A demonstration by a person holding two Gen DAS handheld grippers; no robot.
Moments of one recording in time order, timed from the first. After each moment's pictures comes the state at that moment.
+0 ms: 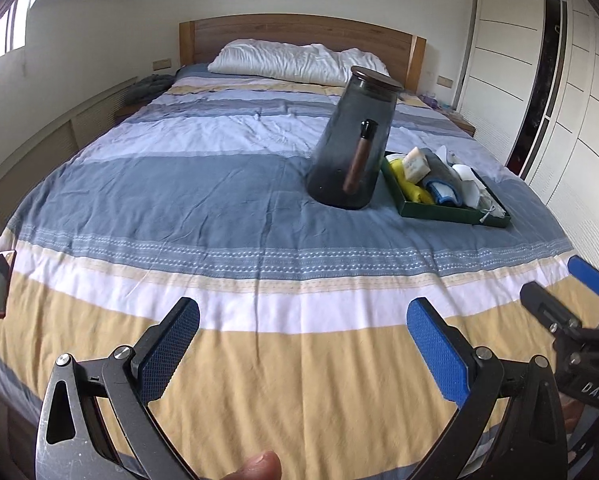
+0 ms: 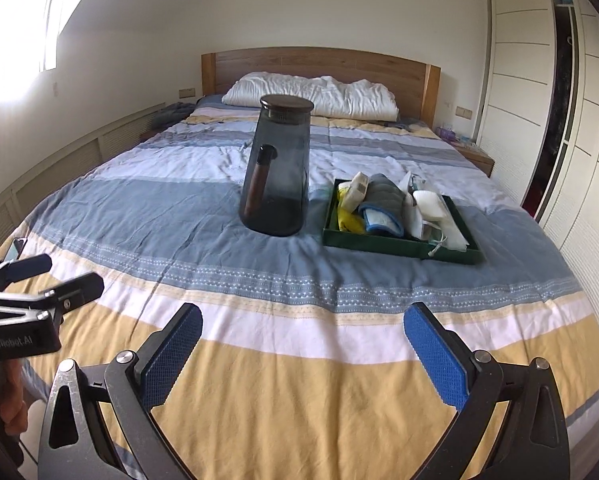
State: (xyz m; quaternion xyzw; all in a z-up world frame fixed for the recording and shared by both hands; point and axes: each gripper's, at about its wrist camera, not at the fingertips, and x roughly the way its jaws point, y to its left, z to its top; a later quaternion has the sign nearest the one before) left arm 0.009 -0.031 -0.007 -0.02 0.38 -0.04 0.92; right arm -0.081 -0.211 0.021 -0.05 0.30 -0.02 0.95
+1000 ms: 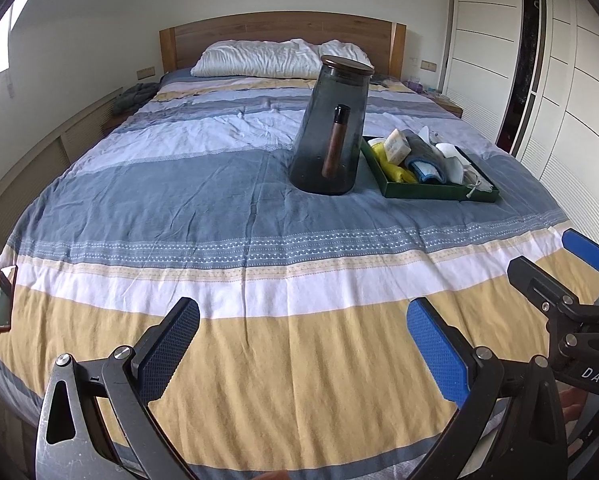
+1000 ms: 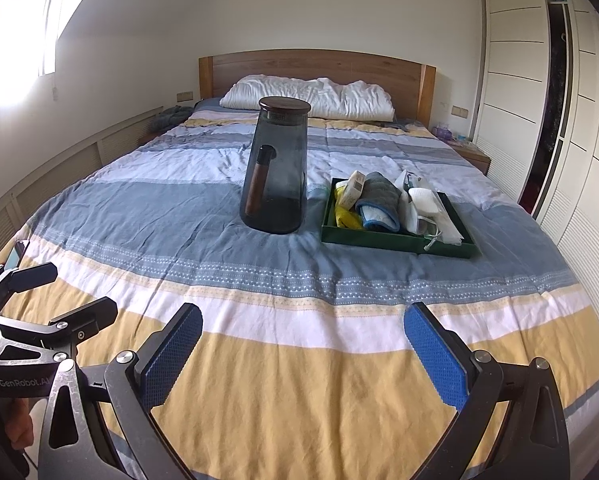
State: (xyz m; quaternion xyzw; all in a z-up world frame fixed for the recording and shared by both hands) left arm -0.009 -0.053 -0.010 0.02 0.38 -0.06 0.92; right arm -0.094 -0.205 0.018 -0.05 0.31 -0.02 0.95
